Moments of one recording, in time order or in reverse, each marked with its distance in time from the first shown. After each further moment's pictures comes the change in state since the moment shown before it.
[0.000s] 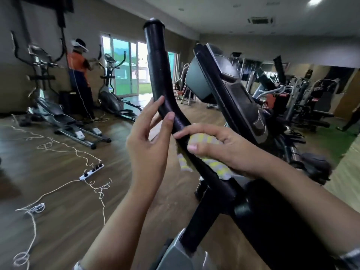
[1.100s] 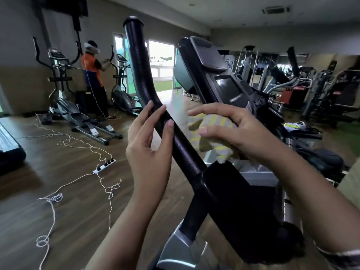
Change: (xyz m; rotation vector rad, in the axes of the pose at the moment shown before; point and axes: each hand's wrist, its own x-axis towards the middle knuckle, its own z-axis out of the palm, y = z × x) left_hand -0.055 0.019 0.028 0.240 0.082 0.075; right_hand -0.051 -0.004 -0.036 -0.001 0.204 -0.079
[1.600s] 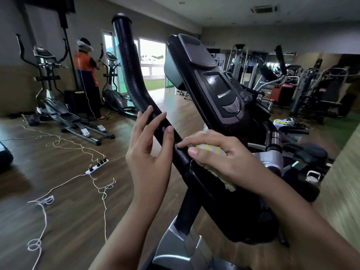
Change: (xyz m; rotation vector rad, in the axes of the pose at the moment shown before) left_hand -0.026 0.014 0.003 0.032 -0.025 0.009; right_hand -0.045 0.022 0.027 -0.118 0.026 0.027
